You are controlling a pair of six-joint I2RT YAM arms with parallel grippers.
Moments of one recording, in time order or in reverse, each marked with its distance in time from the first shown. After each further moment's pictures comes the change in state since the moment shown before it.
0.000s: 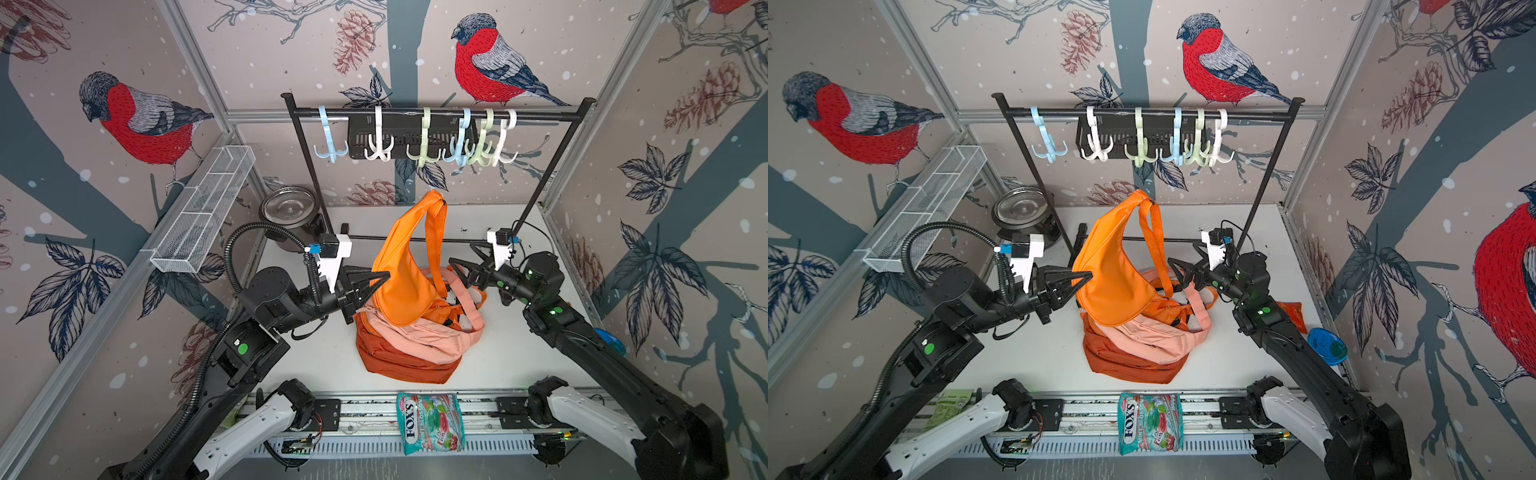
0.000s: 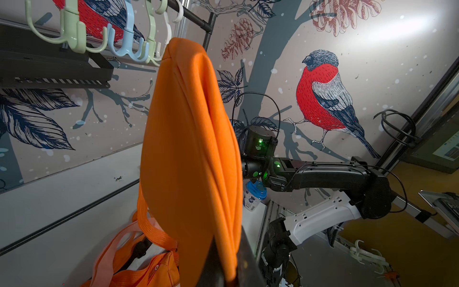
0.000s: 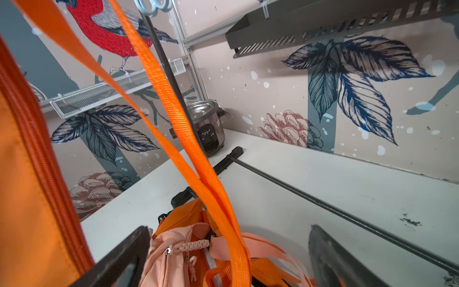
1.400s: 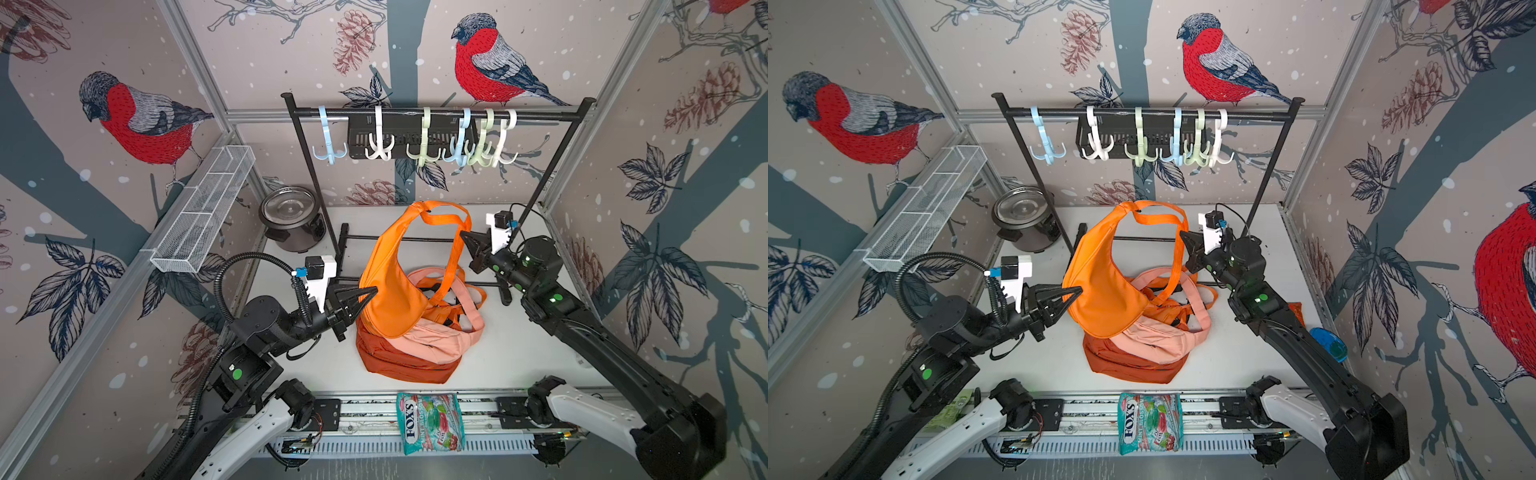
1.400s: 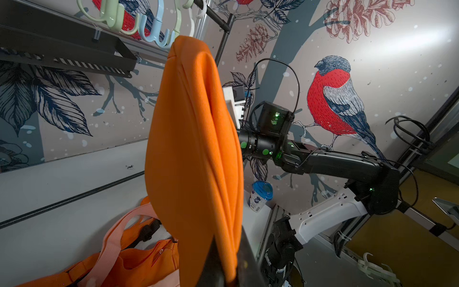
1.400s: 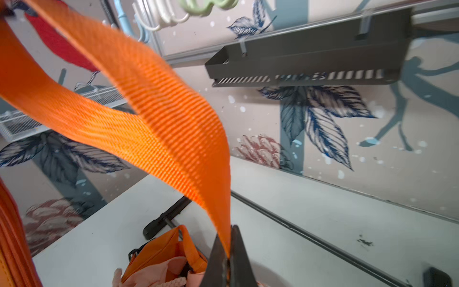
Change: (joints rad) left arm 0.000 -0.186 -0.225 0.050 -0.108 -0.064; right arm 0.061 -0.007 0.159 -0.118 0.274 -0.038
